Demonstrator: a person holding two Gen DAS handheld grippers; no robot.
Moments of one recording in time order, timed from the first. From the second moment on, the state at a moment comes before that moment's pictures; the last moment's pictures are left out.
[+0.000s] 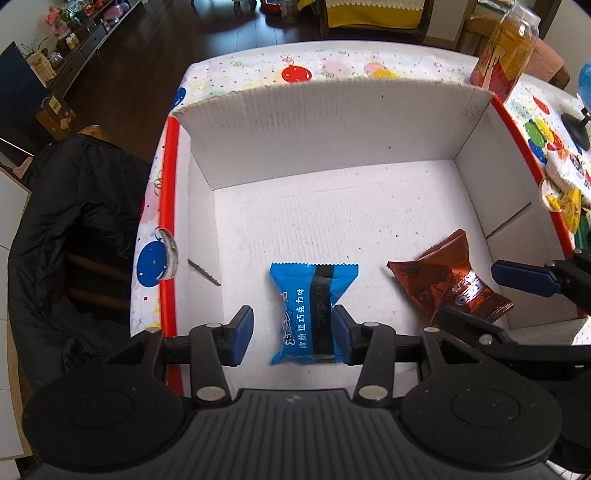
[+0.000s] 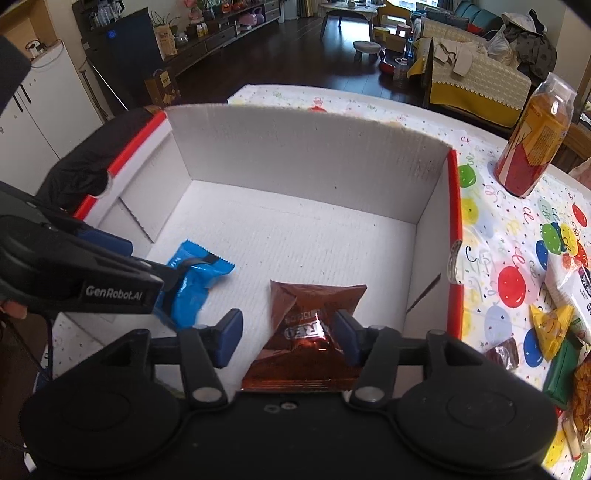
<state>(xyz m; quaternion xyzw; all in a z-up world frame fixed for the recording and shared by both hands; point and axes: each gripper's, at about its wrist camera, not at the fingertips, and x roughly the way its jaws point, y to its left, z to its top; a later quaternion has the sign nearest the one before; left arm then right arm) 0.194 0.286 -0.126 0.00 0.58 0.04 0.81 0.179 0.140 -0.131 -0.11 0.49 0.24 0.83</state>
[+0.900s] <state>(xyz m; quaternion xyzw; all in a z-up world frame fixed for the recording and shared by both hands) 0.123 0.275 -0.045 -0.02 0.49 0.02 0.87 0.114 0.088 -0.049 -0.05 0.41 0.25 0.87</state>
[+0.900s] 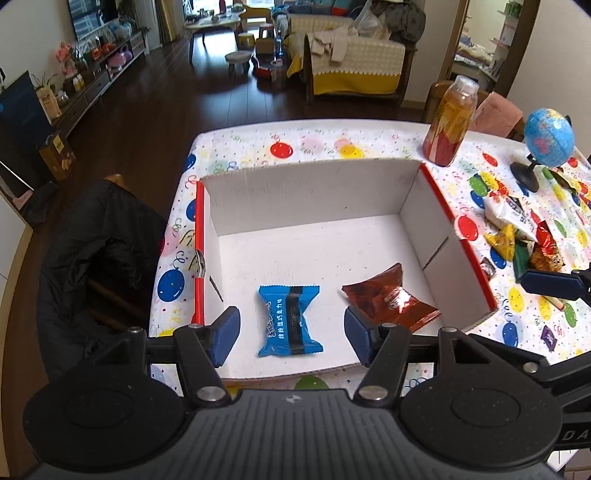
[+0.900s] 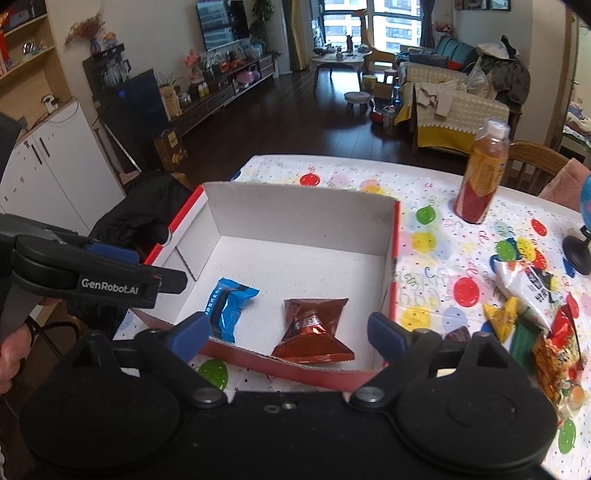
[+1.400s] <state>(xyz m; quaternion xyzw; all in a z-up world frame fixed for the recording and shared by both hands) 0.100 0.221 -0.026 -0.03 0.46 -0.02 0.89 0.083 0.016 -0.041 0.01 0.40 0.21 0.89</state>
